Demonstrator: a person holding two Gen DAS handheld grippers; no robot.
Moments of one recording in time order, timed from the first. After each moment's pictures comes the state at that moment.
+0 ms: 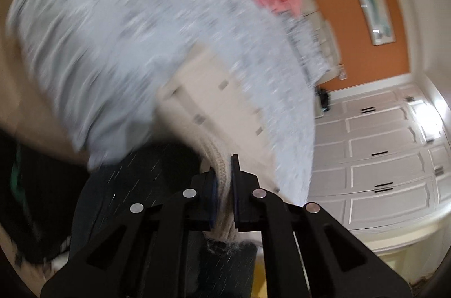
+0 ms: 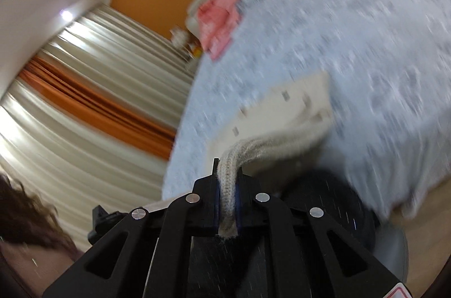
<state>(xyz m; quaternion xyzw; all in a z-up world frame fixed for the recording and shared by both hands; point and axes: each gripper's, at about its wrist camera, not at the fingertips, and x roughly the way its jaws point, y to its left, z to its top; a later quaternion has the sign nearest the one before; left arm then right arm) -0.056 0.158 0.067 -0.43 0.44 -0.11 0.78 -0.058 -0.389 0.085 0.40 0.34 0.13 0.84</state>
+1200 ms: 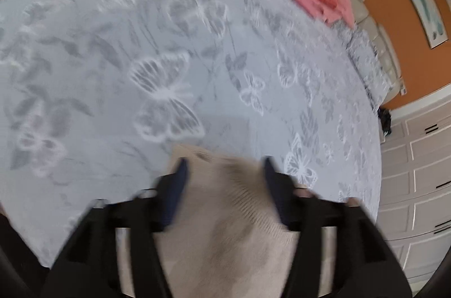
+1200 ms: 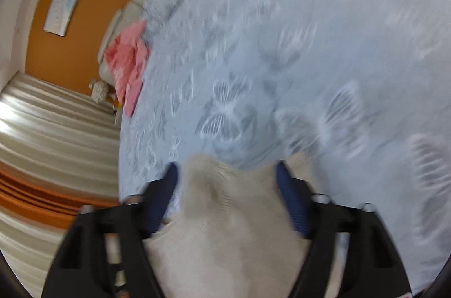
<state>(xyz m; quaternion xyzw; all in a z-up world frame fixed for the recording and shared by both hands) 0.241 0.115 -0.068 -0.35 0.46 0.03 0.81 0.218 -0.465 -0.077 0.47 0.37 -0.08 0.80</state>
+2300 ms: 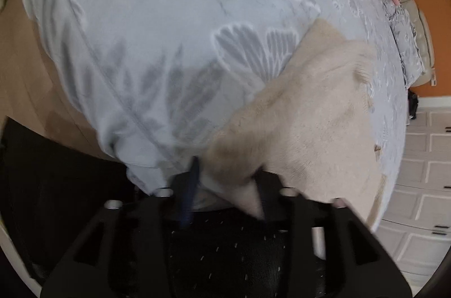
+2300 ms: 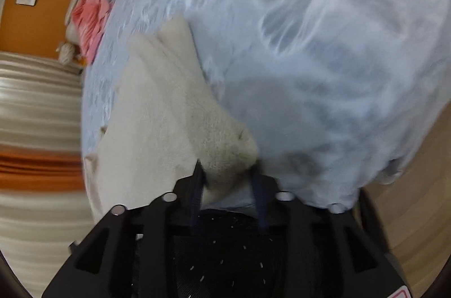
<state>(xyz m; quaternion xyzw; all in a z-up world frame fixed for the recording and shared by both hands) 0.074 0.141 -0.114 -0.35 0.60 0.08 0.71 0.045 -0.452 -0.142 0.44 0.51 -0.11 0.73</state>
